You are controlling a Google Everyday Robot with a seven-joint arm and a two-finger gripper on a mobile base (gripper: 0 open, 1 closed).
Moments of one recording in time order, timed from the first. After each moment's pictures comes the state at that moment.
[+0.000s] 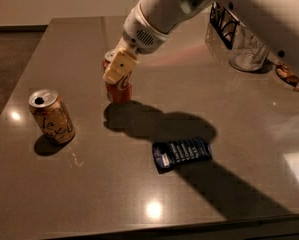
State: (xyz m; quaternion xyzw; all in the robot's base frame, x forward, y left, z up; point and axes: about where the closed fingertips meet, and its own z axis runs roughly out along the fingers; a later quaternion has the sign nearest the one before) arm 0.569 0.057 0.950 -0.60 0.72 0.18 0.29
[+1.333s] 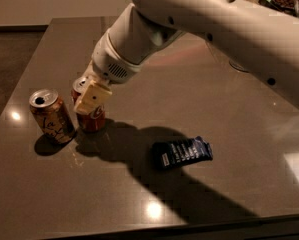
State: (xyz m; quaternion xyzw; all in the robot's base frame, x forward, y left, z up) arm 0.502 0.118 0.924 -0.67 0.65 0.21 0.29
